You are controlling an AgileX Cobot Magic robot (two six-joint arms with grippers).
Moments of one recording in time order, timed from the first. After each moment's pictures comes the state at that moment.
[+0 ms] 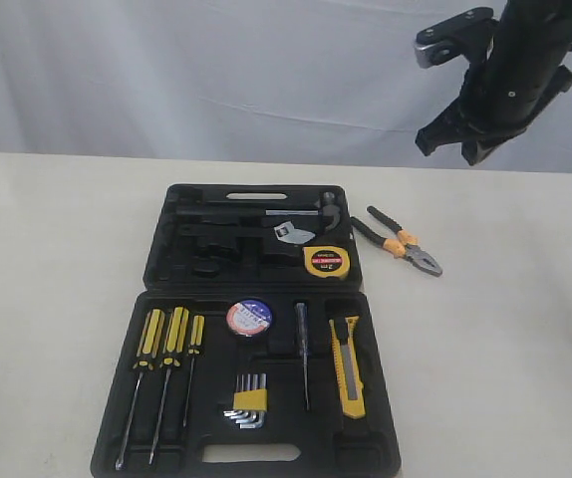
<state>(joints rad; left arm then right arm) -0.02 0.00 0.00 -0.02 0.27 -0.03 -0.17 1.94 -1.77 -0.20 1.08 -0.17</state>
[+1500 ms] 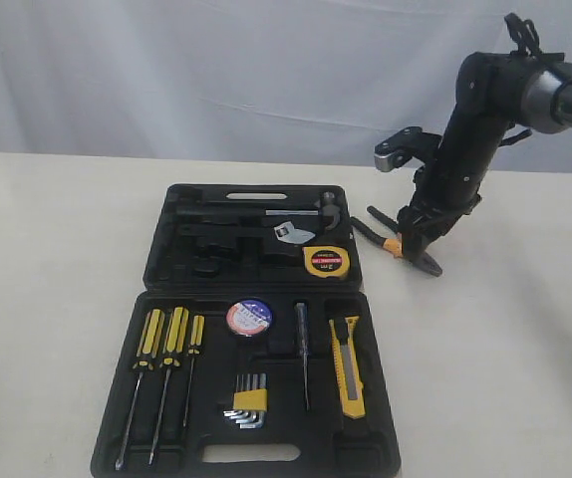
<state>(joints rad) -0.02 0.00 0.00 -0.02 0.27 -0.03 -0.24 2.35 -1.99 0.07 1.17 -0.67</state>
